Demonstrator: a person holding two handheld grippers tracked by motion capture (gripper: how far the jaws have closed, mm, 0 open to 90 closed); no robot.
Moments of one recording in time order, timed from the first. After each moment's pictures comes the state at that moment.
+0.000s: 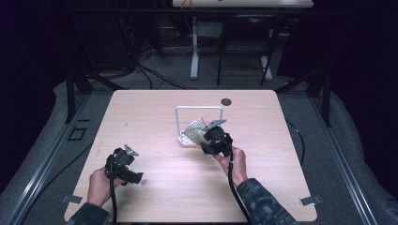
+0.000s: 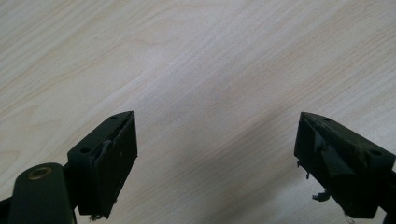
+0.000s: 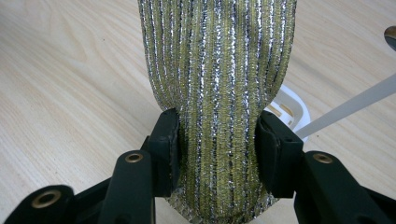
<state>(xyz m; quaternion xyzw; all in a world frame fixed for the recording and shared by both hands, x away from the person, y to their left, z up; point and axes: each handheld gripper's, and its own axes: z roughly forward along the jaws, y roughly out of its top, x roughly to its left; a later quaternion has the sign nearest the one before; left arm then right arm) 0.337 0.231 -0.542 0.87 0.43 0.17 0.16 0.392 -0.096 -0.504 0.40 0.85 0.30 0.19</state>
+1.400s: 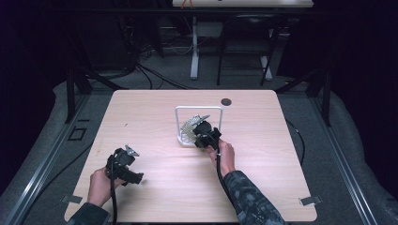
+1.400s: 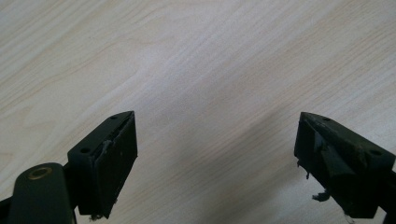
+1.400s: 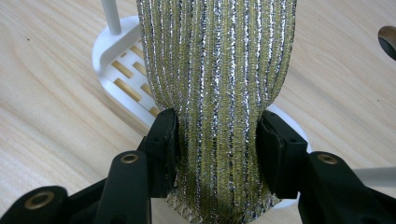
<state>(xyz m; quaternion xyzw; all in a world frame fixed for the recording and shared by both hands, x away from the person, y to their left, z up) 0.338 0.229 -0.544 0.87 0.43 0.17 0.16 0.432 -0.061 -0.530 0.41 0.85 0.24 0.23</state>
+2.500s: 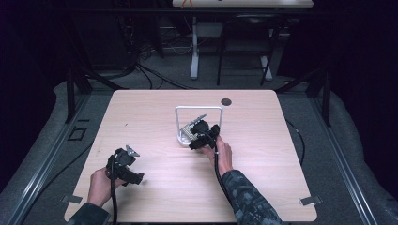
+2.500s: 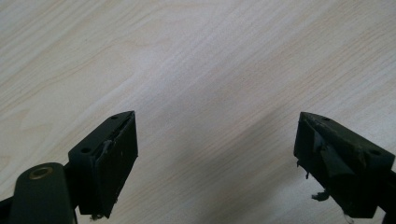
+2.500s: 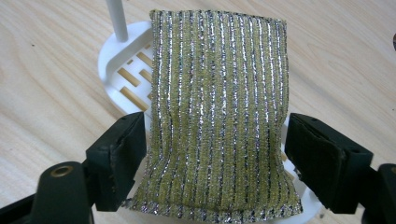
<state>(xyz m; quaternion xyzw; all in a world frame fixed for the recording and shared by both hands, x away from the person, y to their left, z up) 0.337 0.228 -0.543 0.88 0.42 0.16 0.16 0.438 -0.054 -0.533 0.41 0.85 0.24 0.22</state>
